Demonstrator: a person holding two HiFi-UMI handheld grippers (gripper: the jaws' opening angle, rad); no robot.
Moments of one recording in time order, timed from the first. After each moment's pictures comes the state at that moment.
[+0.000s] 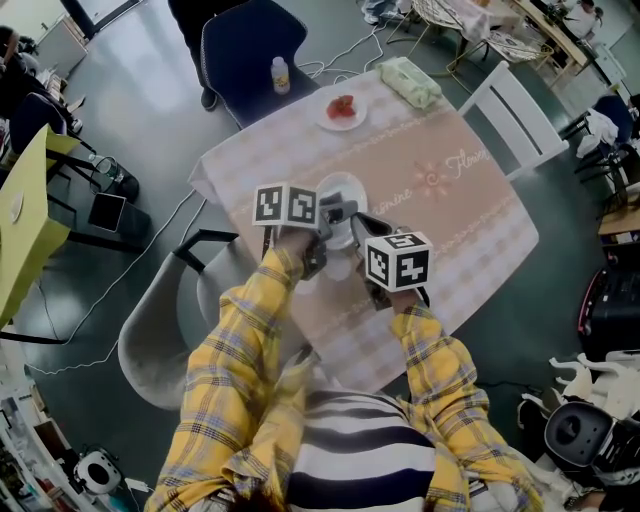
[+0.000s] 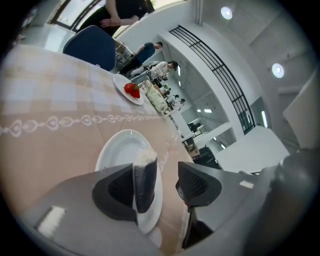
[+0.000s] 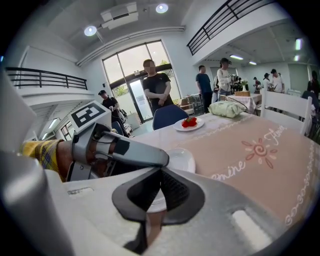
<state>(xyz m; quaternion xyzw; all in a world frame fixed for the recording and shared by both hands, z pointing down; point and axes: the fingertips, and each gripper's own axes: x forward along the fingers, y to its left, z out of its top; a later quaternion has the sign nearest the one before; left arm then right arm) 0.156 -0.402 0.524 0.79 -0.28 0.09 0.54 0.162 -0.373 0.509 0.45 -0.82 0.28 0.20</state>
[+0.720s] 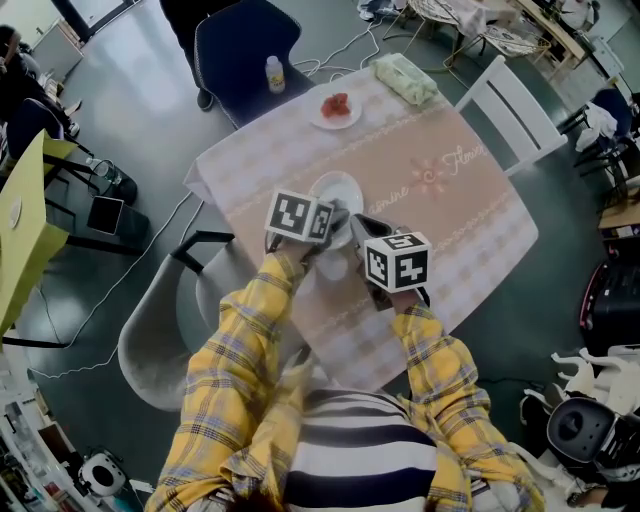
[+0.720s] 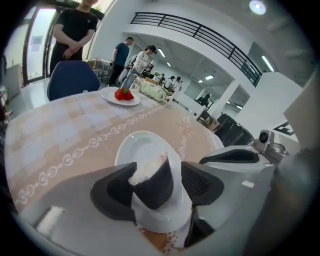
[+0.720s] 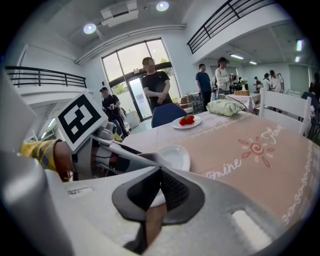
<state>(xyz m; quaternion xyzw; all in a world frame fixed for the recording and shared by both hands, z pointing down) 0.146 -0.398 0.548 0.82 -0.33 0.26 0.38 0.170 -0.371 0.515 0.45 -0.82 0.28 0.21</state>
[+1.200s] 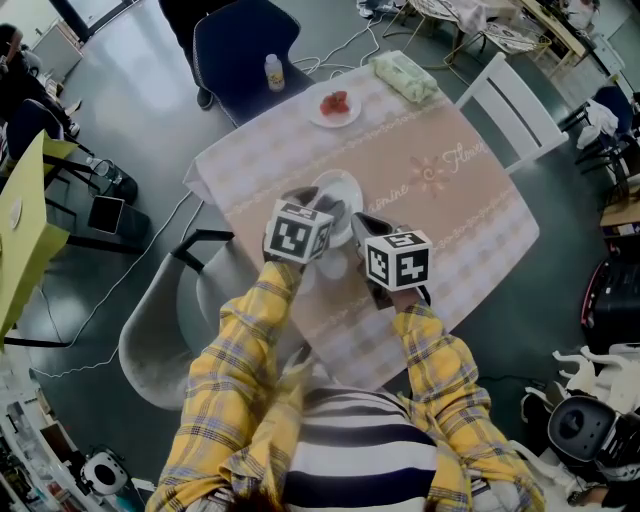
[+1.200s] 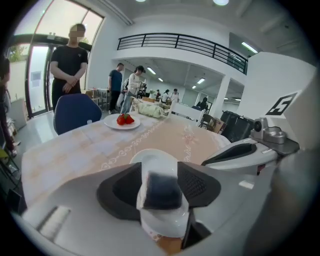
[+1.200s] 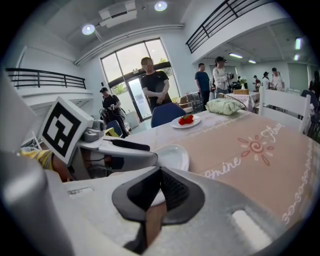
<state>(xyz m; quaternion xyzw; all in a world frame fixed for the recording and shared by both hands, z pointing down) 0.133 -0.409 0.522 0.85 -0.39 0.24 0.25 0.172 -0.371 0.517 0.45 -0.82 0.29 0.21</state>
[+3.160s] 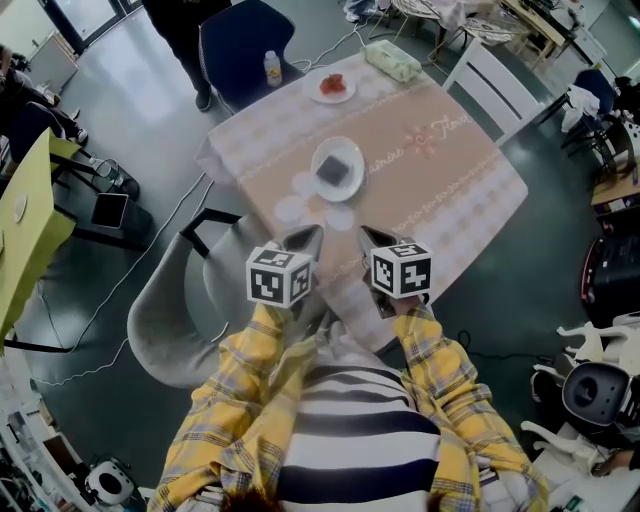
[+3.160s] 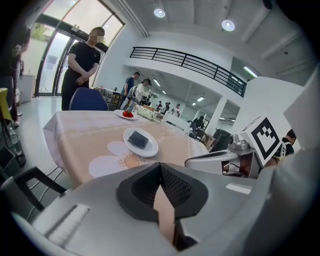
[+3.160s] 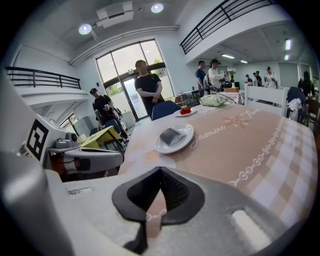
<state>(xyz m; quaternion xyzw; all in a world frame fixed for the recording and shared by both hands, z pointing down) 0.090 -0.244 0.505 0.86 -0.40 0.14 0.29 0.168 -0.244 0.525 0.48 -0.80 0.30 0.21</state>
